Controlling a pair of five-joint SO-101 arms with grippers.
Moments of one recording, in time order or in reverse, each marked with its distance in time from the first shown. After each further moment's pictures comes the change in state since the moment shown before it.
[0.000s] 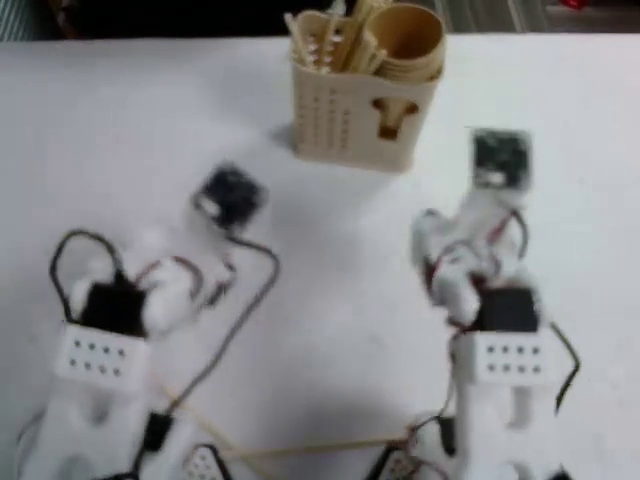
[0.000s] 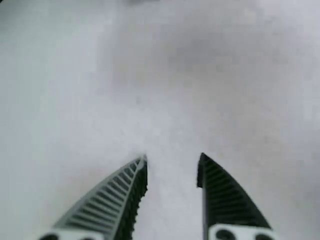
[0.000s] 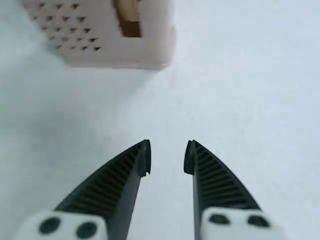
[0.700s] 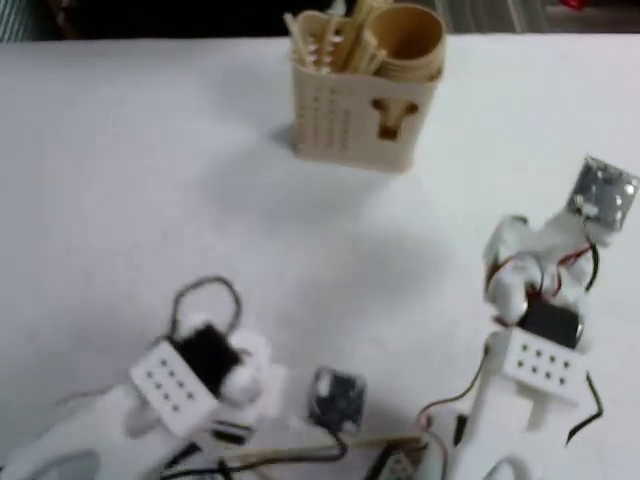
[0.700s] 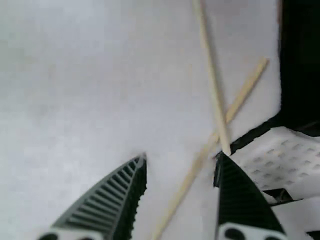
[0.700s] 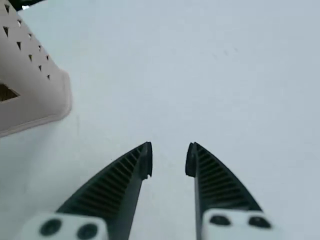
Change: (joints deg) left arm 36.2 0.0 11.8 21.9 -23.5; right arm 20.0 0.0 9.1 -14.9 0.0
